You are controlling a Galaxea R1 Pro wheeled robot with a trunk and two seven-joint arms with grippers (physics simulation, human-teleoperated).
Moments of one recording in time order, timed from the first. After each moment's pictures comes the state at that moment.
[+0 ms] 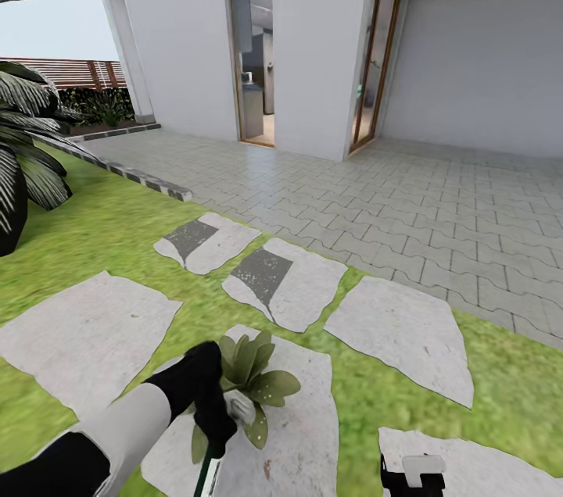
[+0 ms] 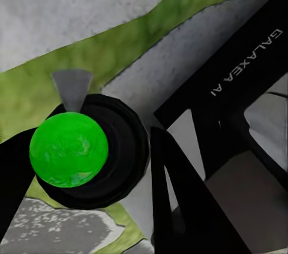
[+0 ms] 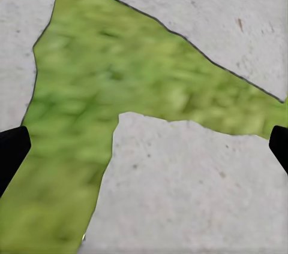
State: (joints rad) left arm -0.82 -0.04 -0.55 -0.41 -0.64 0.99 -1.22; right arm -0.40 -0.01 -0.26 -0.07 0.45 -0.60 -0.31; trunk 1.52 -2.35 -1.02
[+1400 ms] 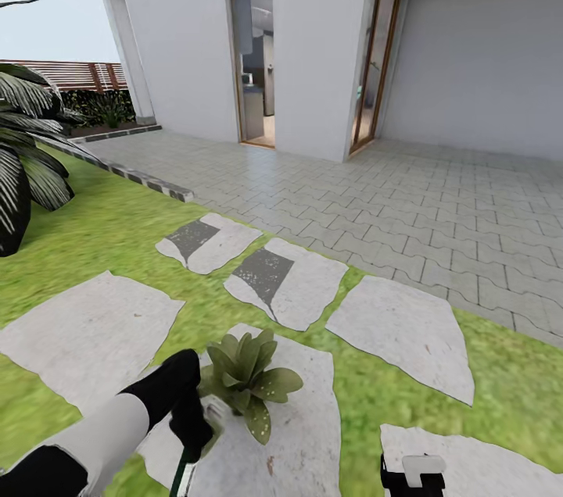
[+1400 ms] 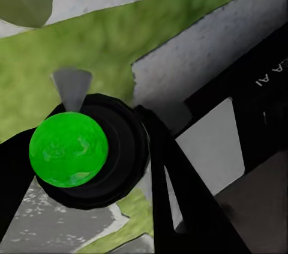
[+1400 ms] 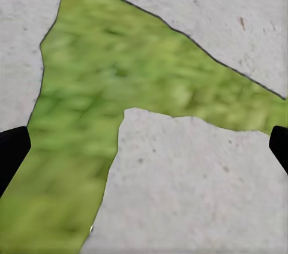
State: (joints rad) left arm -0.78 0.04 -0.49 -0.42 -0.64 0.98 -1.13; right arm -0.40 -0.01 -0.26 -0.07 0.45 -0.60 -0.31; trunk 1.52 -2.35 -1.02
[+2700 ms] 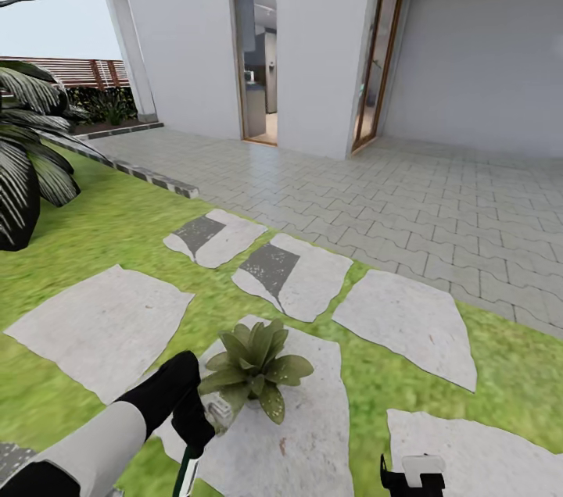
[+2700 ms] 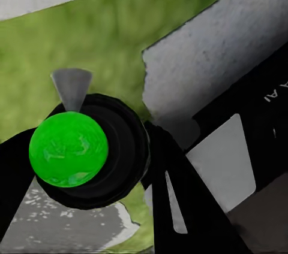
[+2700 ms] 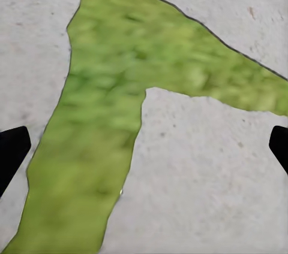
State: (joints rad) left arm -0.74 0.05 -0.44 -0.49 -0.65 0.96 -1.09; right arm -0.40 -0.01 -0.26 -0.07 0.45 -0.60 -0.31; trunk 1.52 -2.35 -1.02
